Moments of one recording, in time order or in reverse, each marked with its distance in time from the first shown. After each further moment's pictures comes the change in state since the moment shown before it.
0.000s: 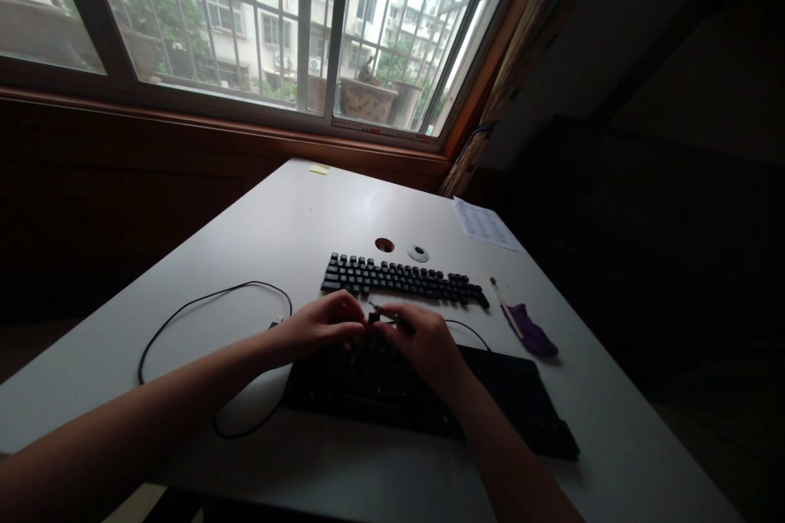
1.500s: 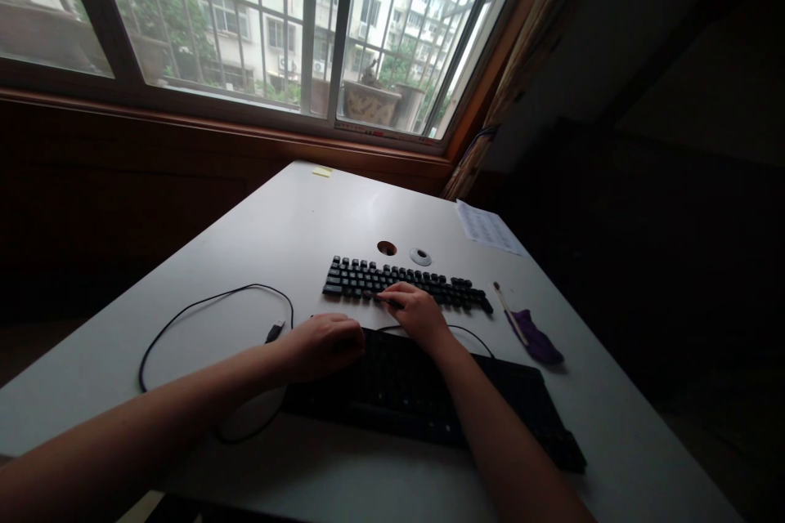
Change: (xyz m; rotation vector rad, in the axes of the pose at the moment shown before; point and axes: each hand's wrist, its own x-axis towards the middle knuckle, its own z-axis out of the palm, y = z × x) left_hand -0.003 -0.018 0.000 0.948 -0.018 0.355; right_hand 0.035 0.079 0.021 -0.243 -0.124 0.003
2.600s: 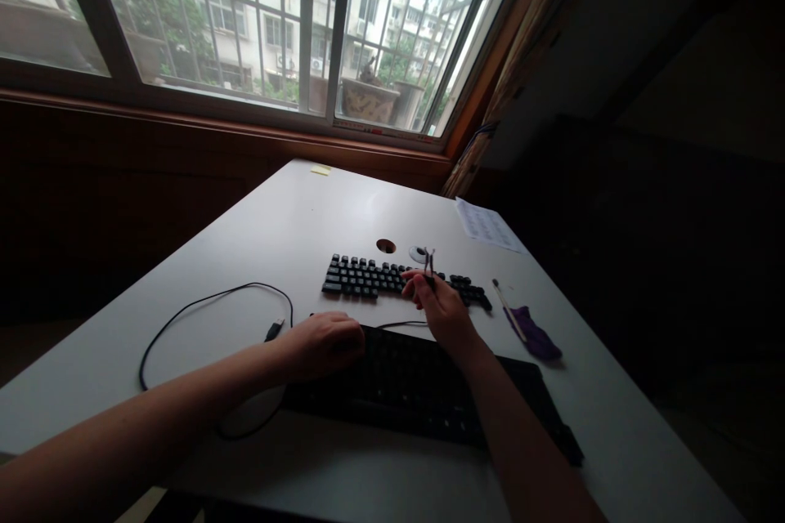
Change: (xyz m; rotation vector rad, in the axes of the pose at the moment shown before) left_hand 0.000 0.001 0.001 -0.014 -0.013 0.039; right_hand -0.014 -0.042 -0.057 0.330 0.184 0.162
